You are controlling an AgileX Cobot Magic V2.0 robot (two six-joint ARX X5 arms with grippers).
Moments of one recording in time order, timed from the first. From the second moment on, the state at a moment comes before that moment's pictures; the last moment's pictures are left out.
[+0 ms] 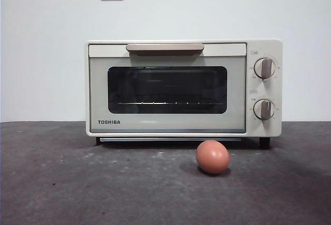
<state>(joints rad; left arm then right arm) -0.03 0.00 0.03 -0.16 0.11 -0.39 -0.01 0.00 0.02 -0.07 -0.11 0.29</state>
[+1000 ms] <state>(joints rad) -0.03 0.33 0.48 -0.53 0.47 -0.35 -0.01 0.27 0.52 -0.54 -0.32 0.30</state>
